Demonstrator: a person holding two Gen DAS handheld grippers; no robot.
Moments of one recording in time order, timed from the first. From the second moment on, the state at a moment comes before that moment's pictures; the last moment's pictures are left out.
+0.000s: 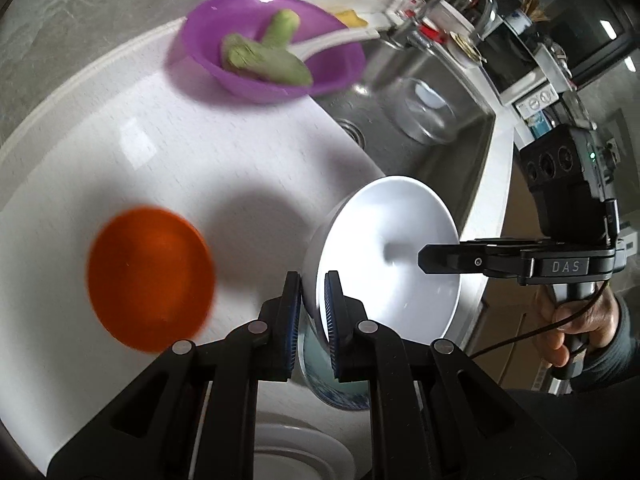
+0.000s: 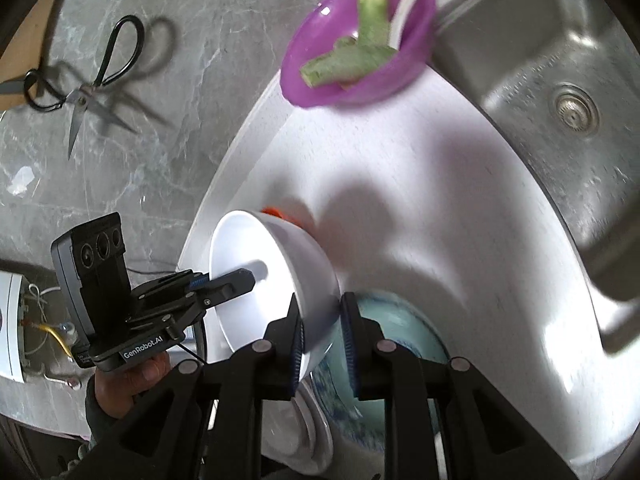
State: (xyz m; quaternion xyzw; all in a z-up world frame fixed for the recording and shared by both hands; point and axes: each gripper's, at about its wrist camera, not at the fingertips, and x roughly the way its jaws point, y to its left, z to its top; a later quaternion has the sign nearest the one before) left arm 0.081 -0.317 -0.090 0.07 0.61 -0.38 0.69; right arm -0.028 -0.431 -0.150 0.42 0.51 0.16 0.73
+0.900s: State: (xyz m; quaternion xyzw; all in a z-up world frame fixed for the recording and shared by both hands) left arm 0.024 -0.323 -0.165 0.05 0.64 -0.34 0.68; right arm -0.077 -0.413 -0.203 0.36 0.56 0.14 0.73
